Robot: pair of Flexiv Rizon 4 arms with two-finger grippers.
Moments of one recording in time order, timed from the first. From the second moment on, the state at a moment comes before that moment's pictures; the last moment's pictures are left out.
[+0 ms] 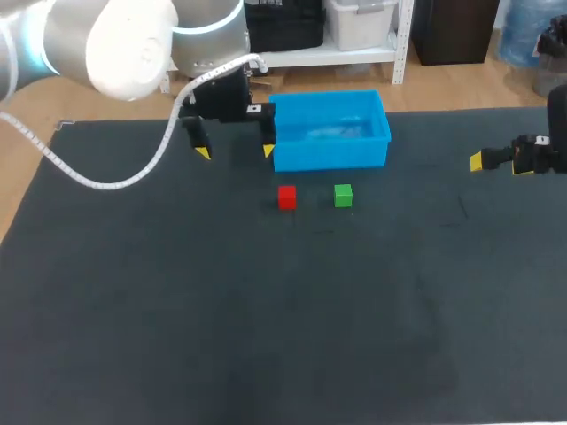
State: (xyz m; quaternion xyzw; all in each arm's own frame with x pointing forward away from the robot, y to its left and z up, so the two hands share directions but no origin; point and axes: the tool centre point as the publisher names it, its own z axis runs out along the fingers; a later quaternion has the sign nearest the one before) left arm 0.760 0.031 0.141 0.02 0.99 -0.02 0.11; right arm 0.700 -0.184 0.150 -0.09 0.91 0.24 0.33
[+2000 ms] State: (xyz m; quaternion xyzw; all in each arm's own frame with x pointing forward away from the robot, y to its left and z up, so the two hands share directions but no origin) left arm 0.794 -0.023 0.094 0.04 1.00 0.00 0.07; right arm 0.700 -0.184 0.150 -0.09 0.91 0.24 0.33
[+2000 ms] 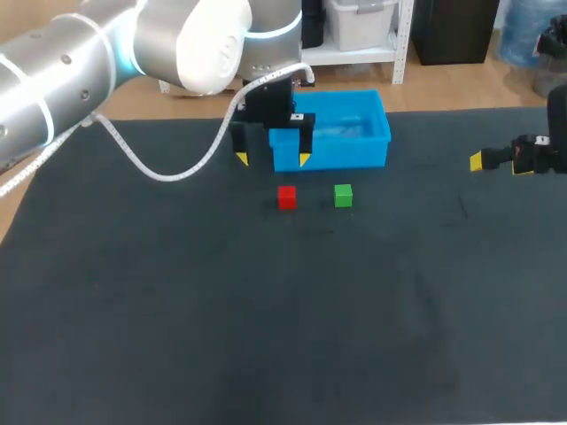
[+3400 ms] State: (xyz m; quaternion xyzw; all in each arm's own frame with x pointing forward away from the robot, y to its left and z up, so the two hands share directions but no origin) left arm 0.788 -0.033 0.055 0.03 1.00 -0.01 0.04; right arm 0.700 -0.184 0.150 -0.09 0.91 0.24 0.33
